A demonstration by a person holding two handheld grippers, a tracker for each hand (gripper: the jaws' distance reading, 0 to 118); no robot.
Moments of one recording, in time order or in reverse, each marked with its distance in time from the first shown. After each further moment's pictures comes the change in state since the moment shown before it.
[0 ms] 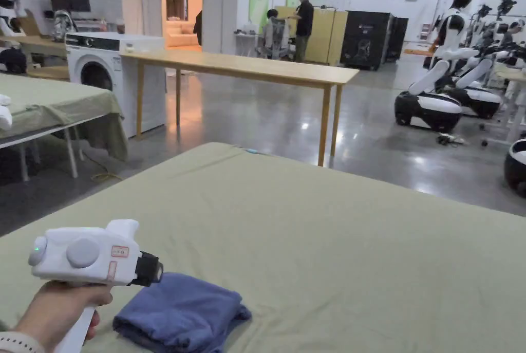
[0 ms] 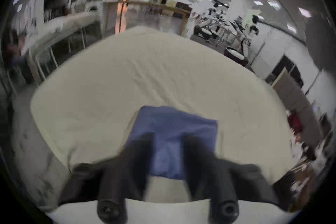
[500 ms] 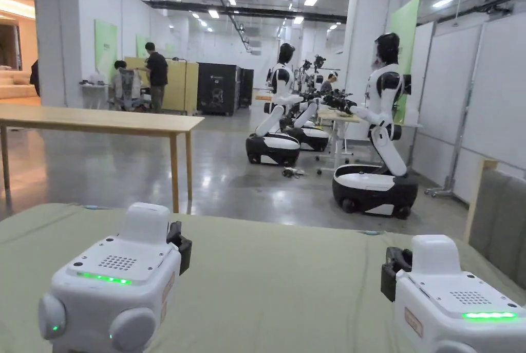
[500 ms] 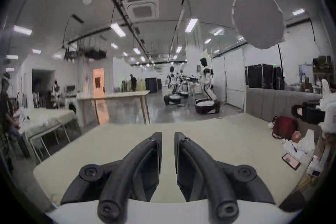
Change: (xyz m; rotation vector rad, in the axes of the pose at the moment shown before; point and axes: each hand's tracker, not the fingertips) left arm 0.387 -0.009 0.132 0.691 -0.093 -0.323; right arm 0.082 0.149 0.080 0.356 -0.312 0.185
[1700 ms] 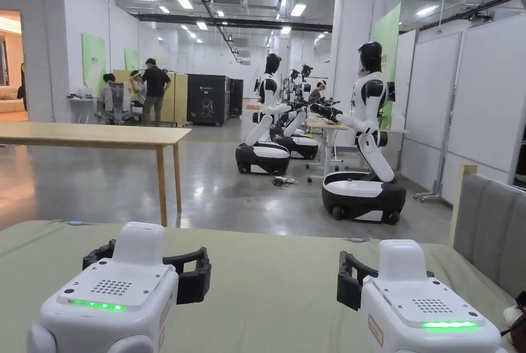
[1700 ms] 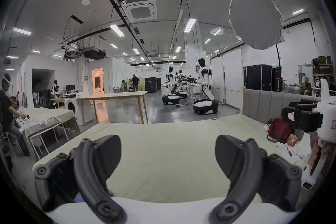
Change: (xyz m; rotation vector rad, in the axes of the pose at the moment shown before) left arm 0.021 0.000 0.008 -0.018 -0.007 0.034; right arm -0.009 -0.001 0.007 0.023 0.026 -0.025
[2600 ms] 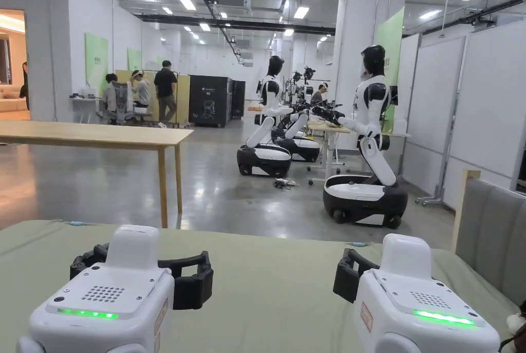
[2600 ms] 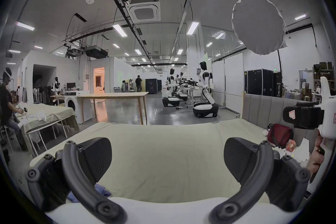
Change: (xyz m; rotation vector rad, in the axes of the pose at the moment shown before) left arm -0.002 0.001 0.005 0.019 0.004 0.038; right arm -0.019 0.022 0.007 -0.047 -0.108 -0.135
